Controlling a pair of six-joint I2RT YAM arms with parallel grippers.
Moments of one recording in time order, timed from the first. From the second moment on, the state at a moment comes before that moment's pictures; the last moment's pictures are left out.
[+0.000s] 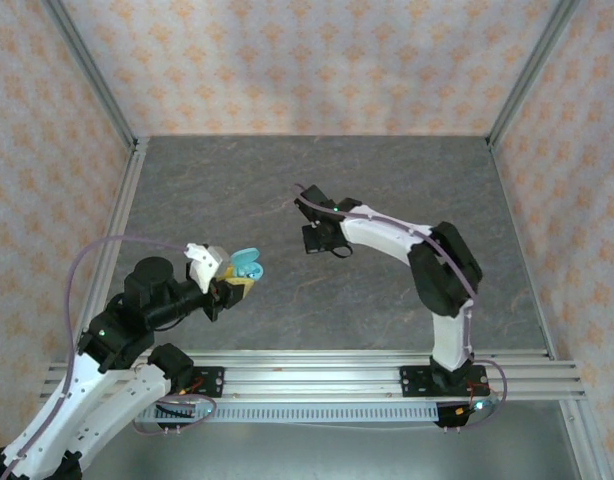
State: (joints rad) left arm -0.52 0.48 0.73 -0.67 0.32 -0.02; right arm 0.73 1.85 1.34 -0.68 0.08 0.52
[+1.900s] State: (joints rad) left arm -0.52 0.59 0.74 -0.59 0.35 -0.02; right arm 0.83 1.94 1.41 -1.15 0.24 0.75
